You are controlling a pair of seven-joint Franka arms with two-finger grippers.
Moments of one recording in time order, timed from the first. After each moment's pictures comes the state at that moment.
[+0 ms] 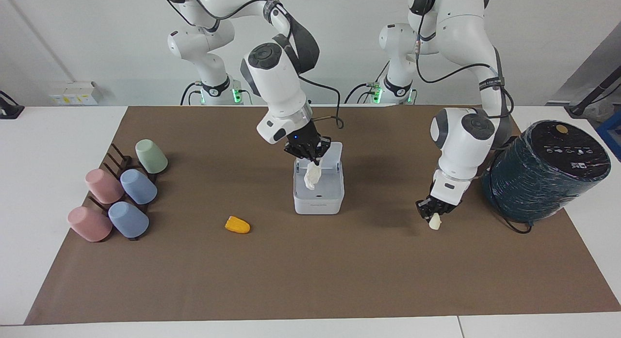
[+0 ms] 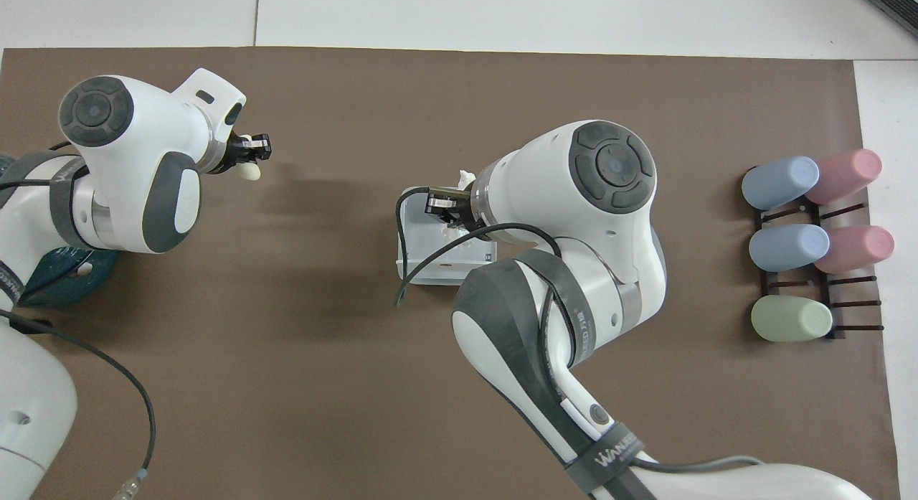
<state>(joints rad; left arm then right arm) -0.18 0.39 0.00 -1.72 -0.01 2.31 -0.32 0.58 0.29 -0.06 -1.63 0.30 2.13 0.59</state>
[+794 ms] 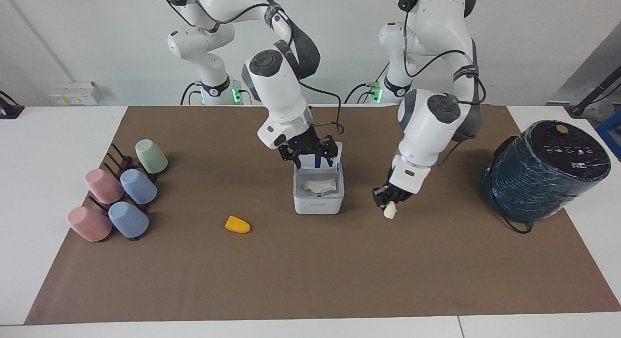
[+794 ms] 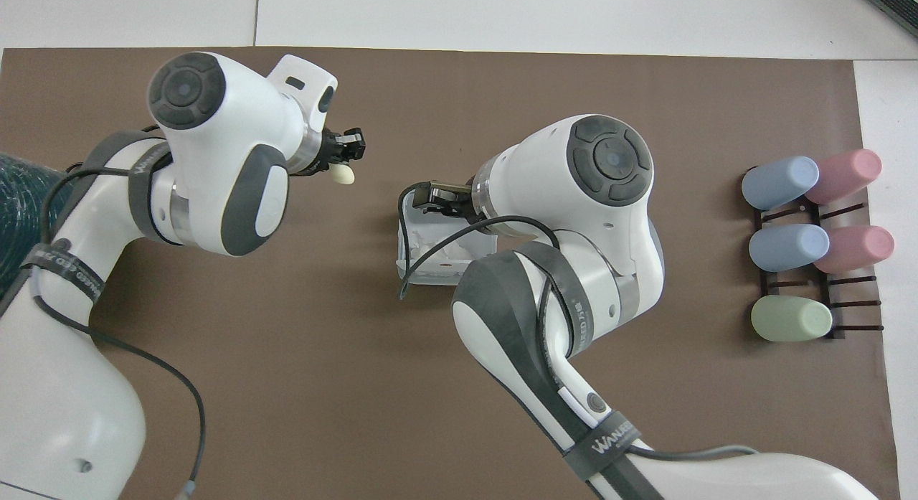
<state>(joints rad) -0.40 0.39 -0.02 -1.60 -0.12 2.18 -0.58 0.57 0.30 -0.07 -1.61 0.27 2.14 0.55</state>
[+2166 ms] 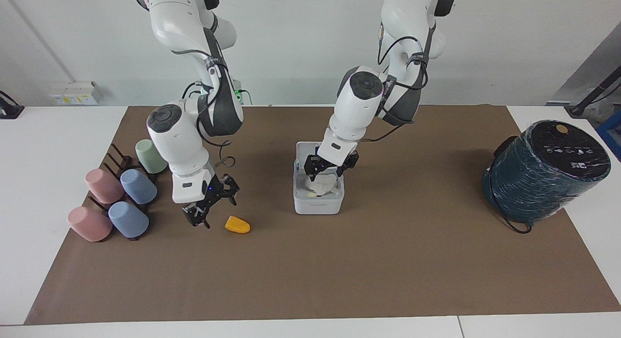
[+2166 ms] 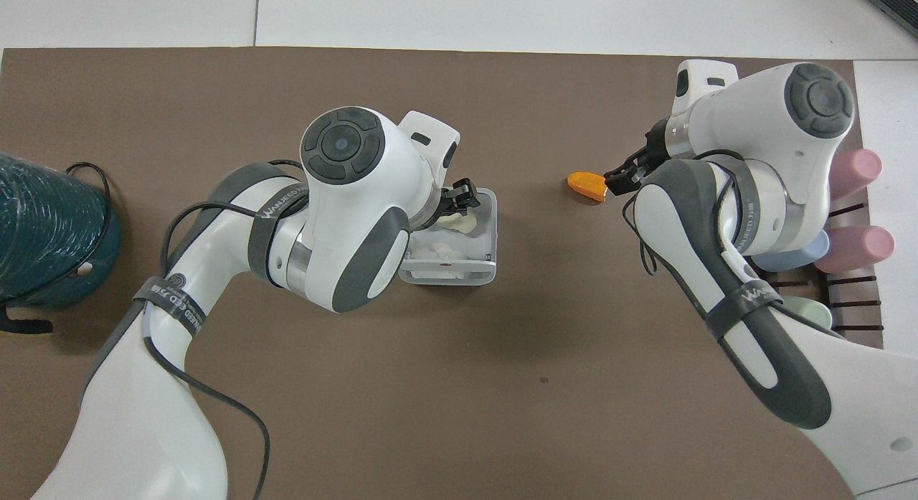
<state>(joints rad) -0.57 0.36 -0.02 -1.56 -0.17 2.04 -0.73 0.24 0.39 -0.07 -1.77 0.17 2.36 -0.82</state>
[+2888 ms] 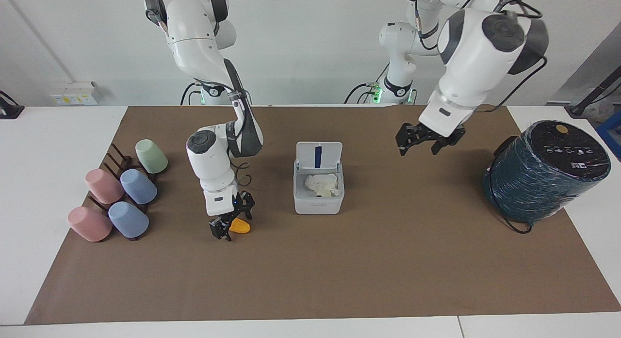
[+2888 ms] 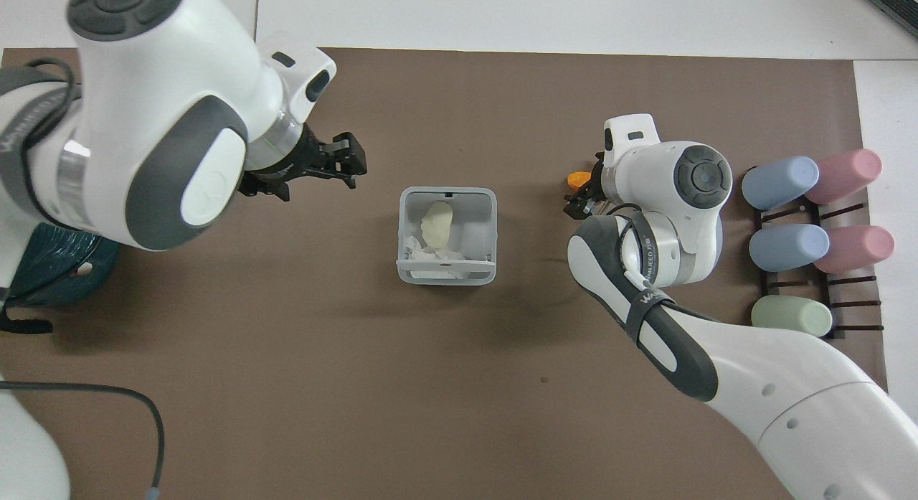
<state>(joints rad) -0.25 0.23 0.03 -1.32 -0.05 1.51 -0.14 0.30 0.48 -0.08 -1.85 0.17 2.57 -0.83</state>
